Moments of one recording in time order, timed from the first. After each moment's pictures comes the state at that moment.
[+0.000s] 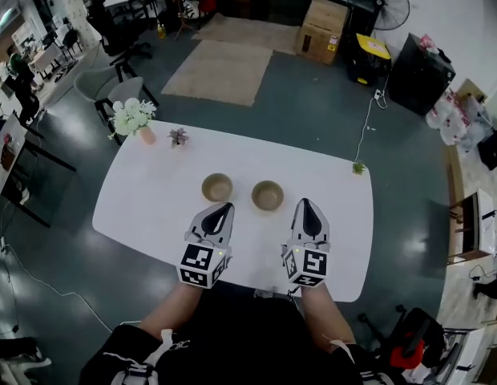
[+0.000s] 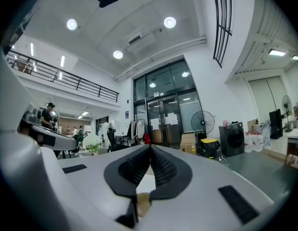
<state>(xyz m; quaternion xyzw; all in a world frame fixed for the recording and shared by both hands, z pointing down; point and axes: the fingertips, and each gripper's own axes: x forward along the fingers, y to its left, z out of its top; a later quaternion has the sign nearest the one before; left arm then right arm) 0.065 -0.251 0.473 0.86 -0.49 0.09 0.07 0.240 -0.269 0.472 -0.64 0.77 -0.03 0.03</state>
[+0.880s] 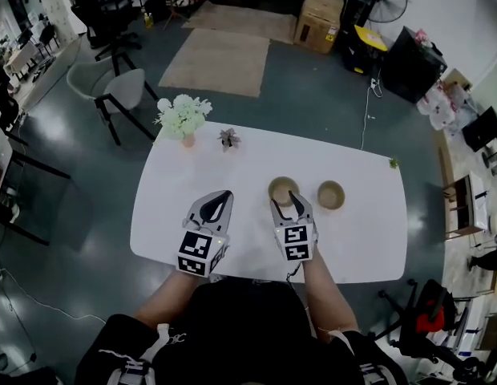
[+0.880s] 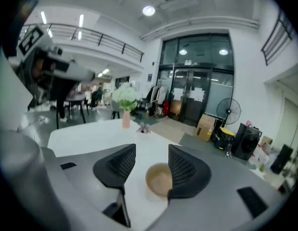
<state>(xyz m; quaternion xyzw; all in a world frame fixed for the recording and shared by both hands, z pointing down) -0.285 -0.330 0.469 0.89 -0.44 0.09 0.08 -0.149 -0.351 0.575 -0.55 0.80 -0.05 -0.24</state>
